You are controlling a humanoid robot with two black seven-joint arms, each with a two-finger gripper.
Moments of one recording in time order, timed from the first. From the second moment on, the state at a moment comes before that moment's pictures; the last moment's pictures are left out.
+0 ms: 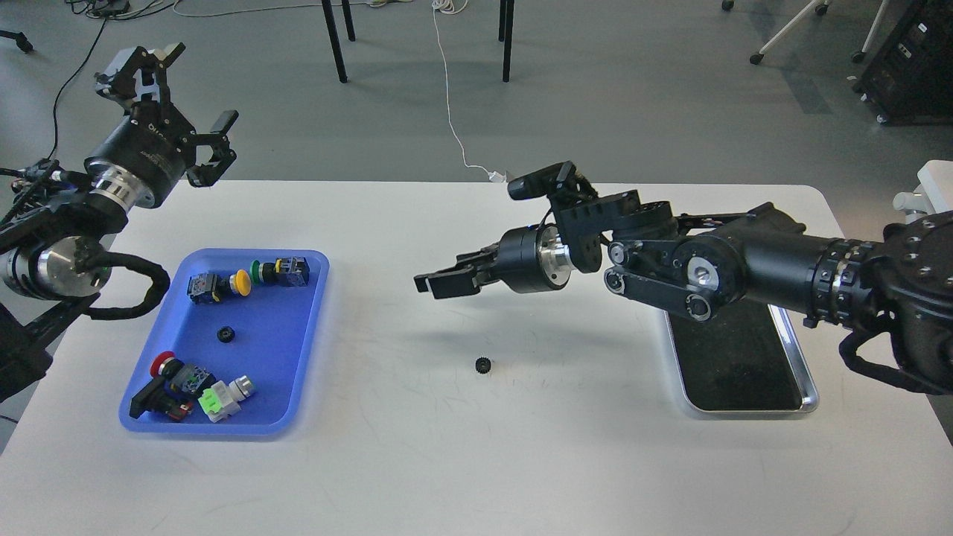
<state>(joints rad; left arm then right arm) -0.75 0.68 -0.58 -1.00 -0.03 -0.27 -0.35 1.31 -0.15 -0.23 0.84 -1.01 0.20 0.43</state>
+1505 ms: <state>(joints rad) -0.74 0.32 -0.30 -1.22 2.18 -0.15 -0.32 0.60 -0.78 0.51 1.05 -0.04 0.38 0.49</state>
